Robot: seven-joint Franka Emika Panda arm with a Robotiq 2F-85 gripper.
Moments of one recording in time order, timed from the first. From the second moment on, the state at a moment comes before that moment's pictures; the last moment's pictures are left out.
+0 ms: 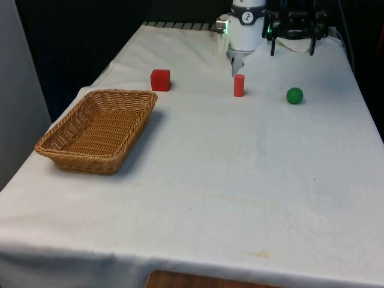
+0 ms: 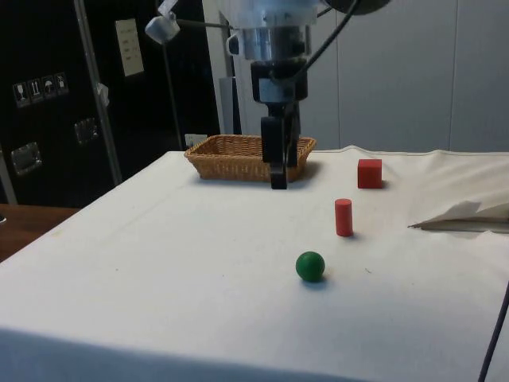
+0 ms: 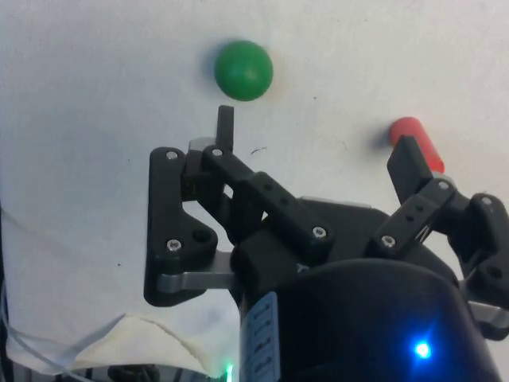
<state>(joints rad) 0.60 -0.14 -0.33 -2.62 -0.09 2.52 0.25</state>
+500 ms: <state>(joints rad) 0.60 -0.07 -0.32 -2.69 -0.09 2.68 0.27</state>
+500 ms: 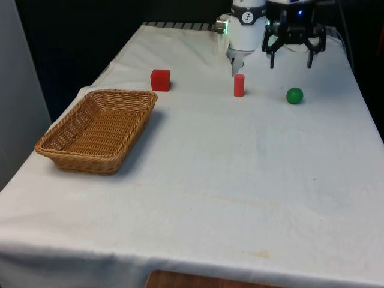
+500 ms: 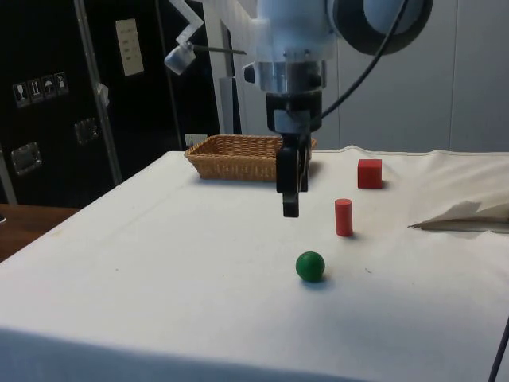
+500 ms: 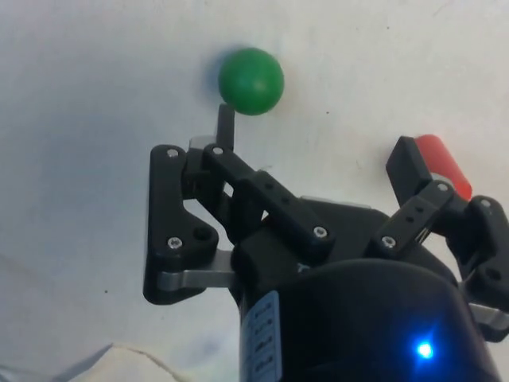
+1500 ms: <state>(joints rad) 0.60 0.08 -0.31 -2.74 -0.08 2.91 0.28</state>
